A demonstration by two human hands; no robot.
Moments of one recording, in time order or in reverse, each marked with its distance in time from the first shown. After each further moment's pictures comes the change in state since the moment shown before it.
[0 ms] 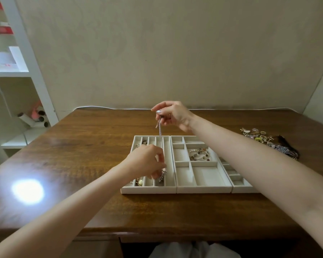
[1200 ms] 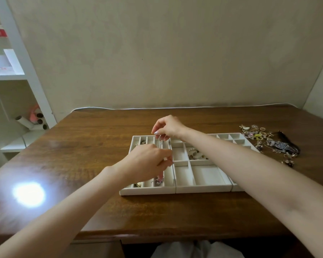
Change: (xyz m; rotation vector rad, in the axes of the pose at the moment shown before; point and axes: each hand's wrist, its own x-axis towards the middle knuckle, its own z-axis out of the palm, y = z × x) left_hand 0.000 0.000 -0.001 0.547 0.139 0.451; right_hand 0.008 0.043 0.005 -0.582 0.059 0.080
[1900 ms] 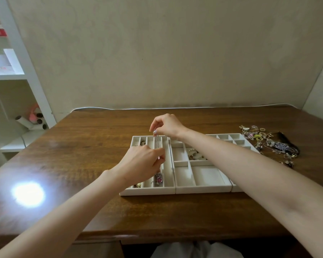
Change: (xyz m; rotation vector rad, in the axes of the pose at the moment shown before) left_hand 0.000 -0.014 0.019 0.096 0.131 -0.073; right_hand 0.001 -0.005 0.003 -0.199 0.089 -0.153
